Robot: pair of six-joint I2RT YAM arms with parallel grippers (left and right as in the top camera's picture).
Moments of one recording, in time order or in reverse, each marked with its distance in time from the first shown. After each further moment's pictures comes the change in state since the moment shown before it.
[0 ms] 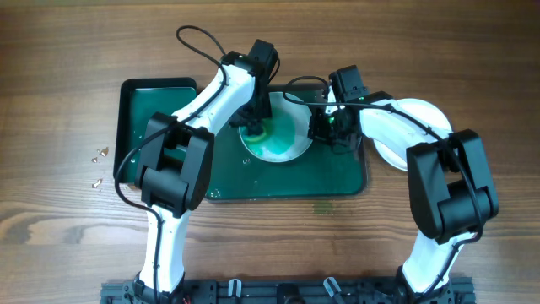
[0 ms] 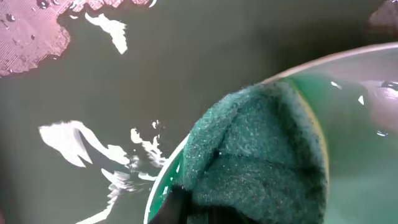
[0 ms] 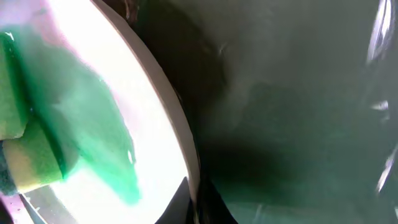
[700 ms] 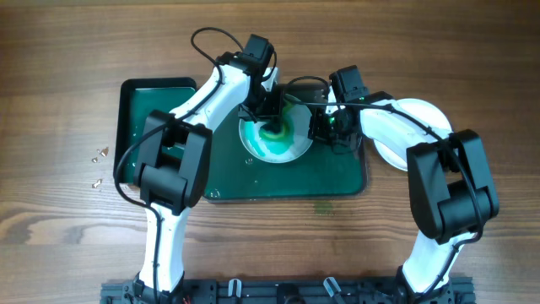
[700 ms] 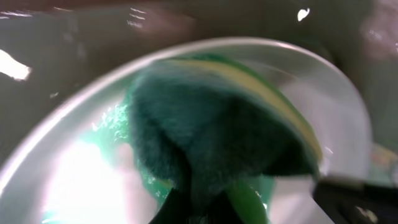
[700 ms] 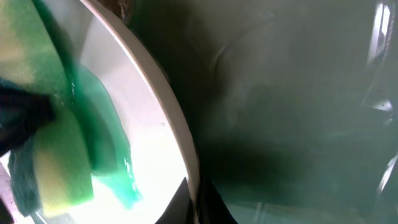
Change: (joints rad) left arm 0.021 0.012 -0.014 0.168 0.337 0.236; right arm 0.000 0.000 -0.002 0.000 -0.003 0.000
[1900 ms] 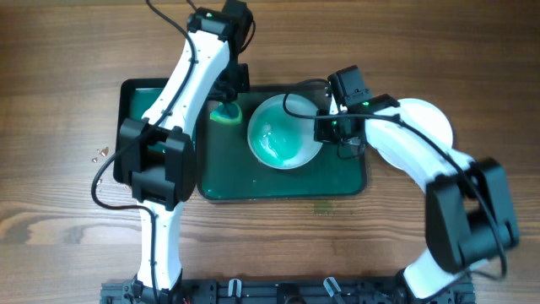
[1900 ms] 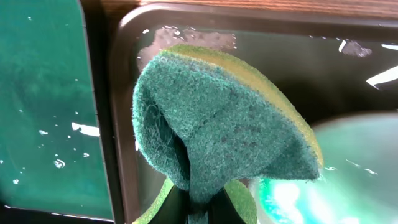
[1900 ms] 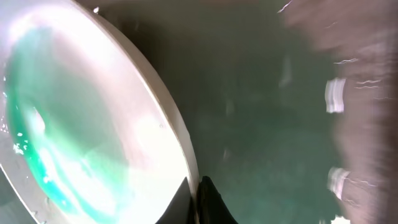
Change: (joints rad) left arm 0.087 0.004 0.386 -0.552 -0.345 -0.067; right arm 0.052 -0.196 -0.032 -0.105 0.258 -0.068
